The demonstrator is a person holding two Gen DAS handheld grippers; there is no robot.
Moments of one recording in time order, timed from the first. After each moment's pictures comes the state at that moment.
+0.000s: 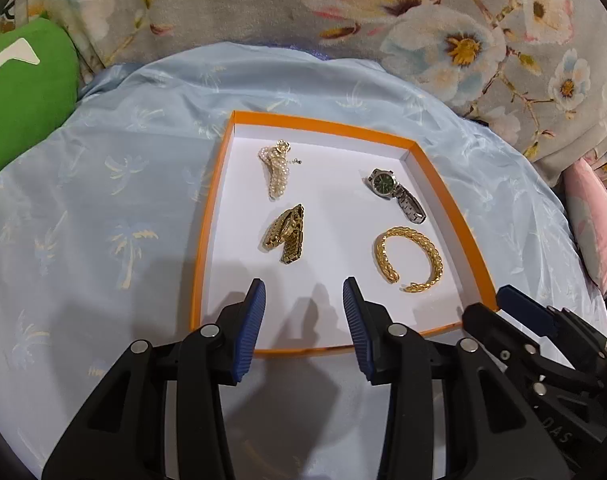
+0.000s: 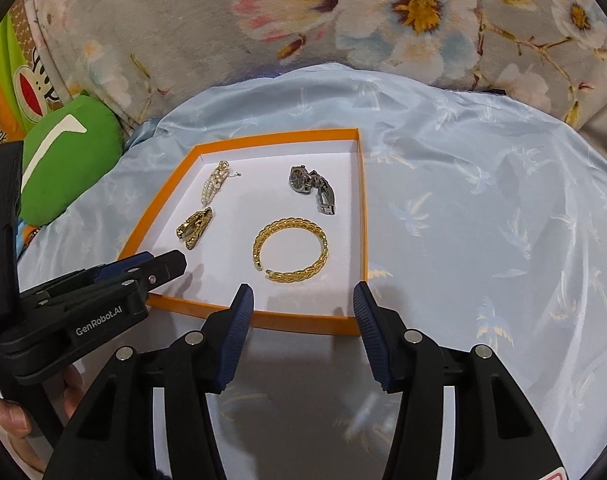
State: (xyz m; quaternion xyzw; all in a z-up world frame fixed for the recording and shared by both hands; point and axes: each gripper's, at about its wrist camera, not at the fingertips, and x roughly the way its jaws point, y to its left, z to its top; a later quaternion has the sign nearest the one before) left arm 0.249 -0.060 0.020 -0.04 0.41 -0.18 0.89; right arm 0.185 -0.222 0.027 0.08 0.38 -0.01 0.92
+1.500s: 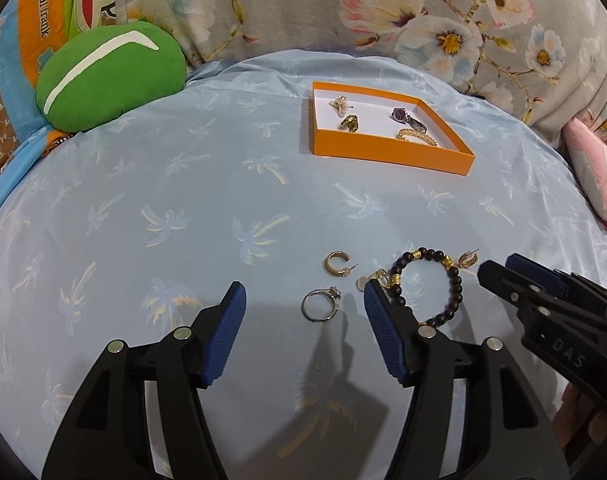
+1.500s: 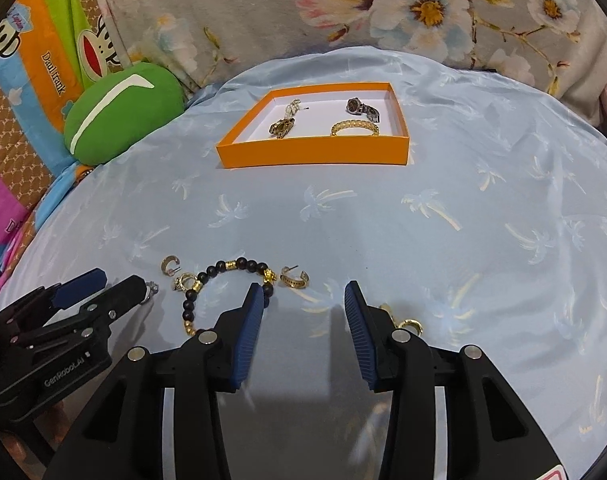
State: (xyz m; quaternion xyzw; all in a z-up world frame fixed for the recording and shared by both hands) left arm 0.050 0.024 0.011 0.00 0.38 -0.10 0.92; right arm 0.041 -0.152 -0.001 0.07 0.38 0.02 0.92
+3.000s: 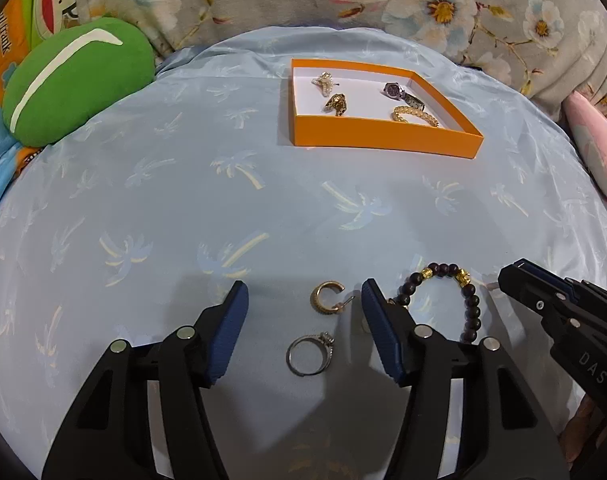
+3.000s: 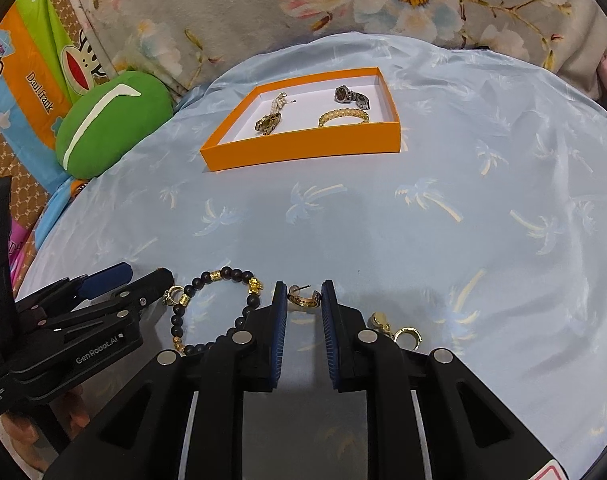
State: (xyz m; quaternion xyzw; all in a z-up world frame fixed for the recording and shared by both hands) left arm 0.094 0.004 0.001 0.04 0.42 -0.13 0.90; right arm 0.047 -0.166 -0.007 0.11 0.39 0.02 0.91
